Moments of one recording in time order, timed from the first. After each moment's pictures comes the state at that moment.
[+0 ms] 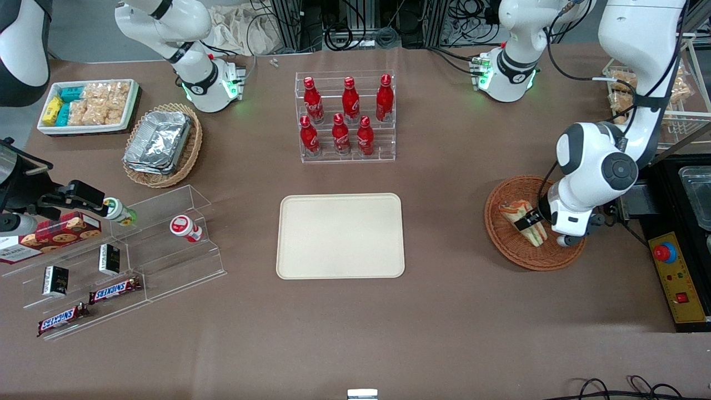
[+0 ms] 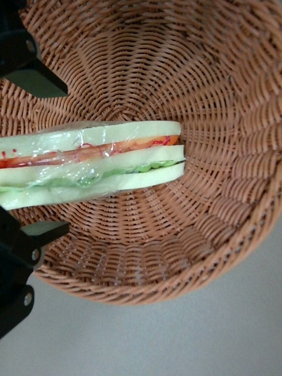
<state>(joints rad) 0.19 0.26 -0.26 -2.22 0.00 2.41 -0.63</state>
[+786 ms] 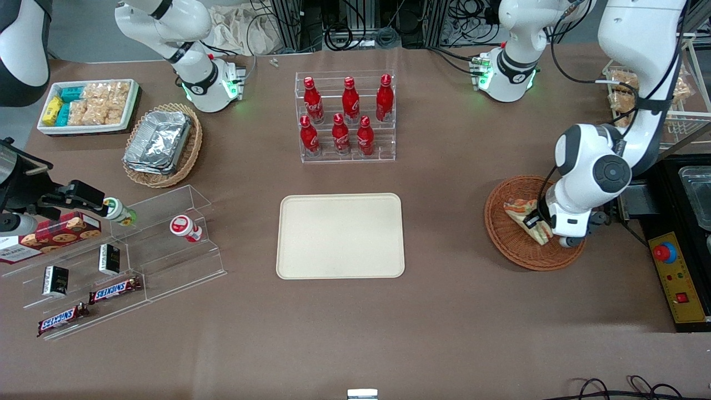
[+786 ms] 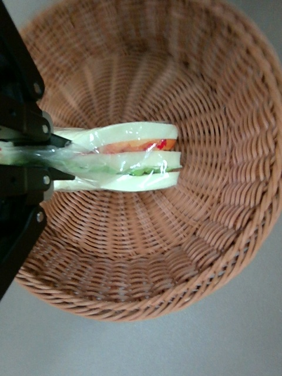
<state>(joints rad) 0.19 0.25 -0.27 -2.15 0.10 2.27 -0.78</state>
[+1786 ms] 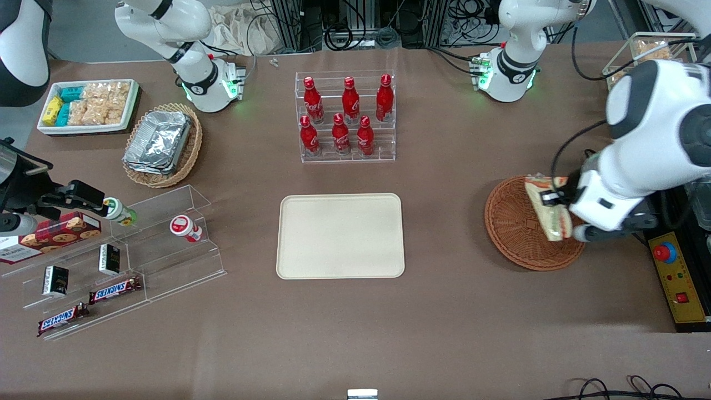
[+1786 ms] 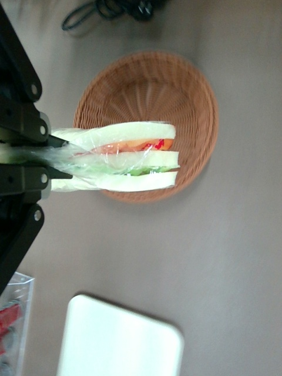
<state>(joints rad) 0.19 0.24 -0.46 -1.55 0.05 1.63 -0.40</state>
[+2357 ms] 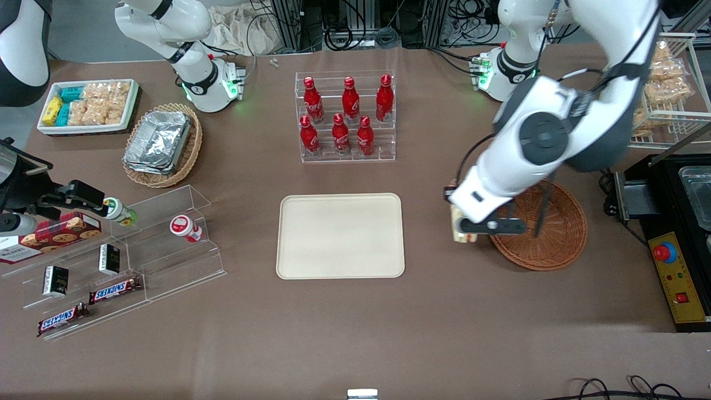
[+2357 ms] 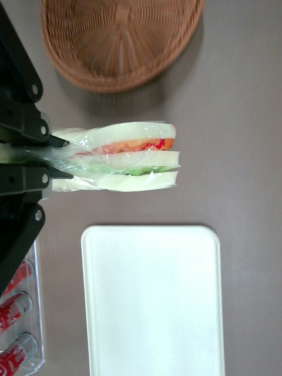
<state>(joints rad) 0.02 0.40 -0.62 -1.56 0.15 1.82 -0.57</state>
